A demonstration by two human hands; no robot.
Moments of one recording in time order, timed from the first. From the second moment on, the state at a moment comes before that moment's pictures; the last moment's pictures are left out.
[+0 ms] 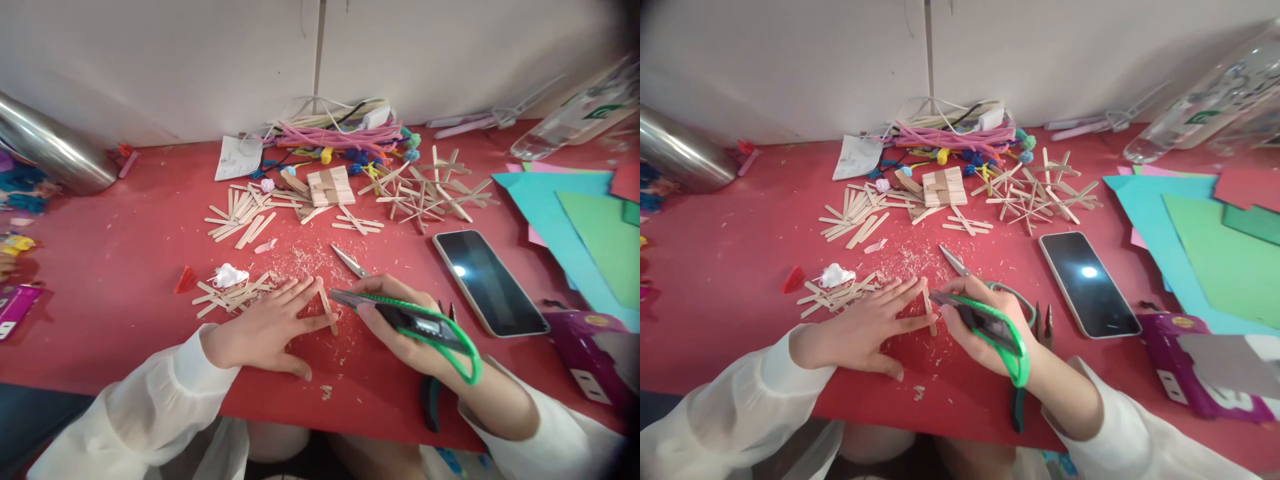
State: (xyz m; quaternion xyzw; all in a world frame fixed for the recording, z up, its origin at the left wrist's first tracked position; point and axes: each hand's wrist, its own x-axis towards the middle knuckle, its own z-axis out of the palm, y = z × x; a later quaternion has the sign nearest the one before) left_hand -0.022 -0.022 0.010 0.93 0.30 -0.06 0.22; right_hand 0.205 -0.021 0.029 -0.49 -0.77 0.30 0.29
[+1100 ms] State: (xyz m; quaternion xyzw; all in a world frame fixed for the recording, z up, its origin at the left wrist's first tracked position) left_hand -0.018 -0.024 0.009 0.93 0.30 -0.01 0.22; right_hand 0.198 -0.016 0.028 -0.46 -0.73 0.44 0.25
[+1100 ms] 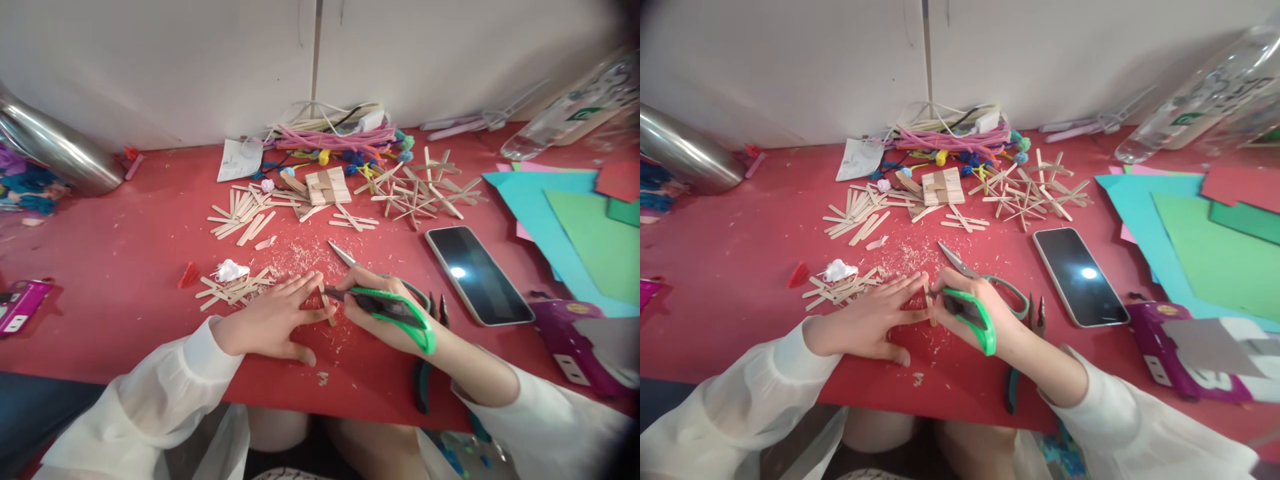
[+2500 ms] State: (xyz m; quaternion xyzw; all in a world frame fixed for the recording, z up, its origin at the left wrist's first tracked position) left_hand -0.015 -0.027 0.009 0.93 0.31 -0.02 0.20; right_hand 0.200 -0.026 0.021 -0.41 -0.84 0.21 0.29
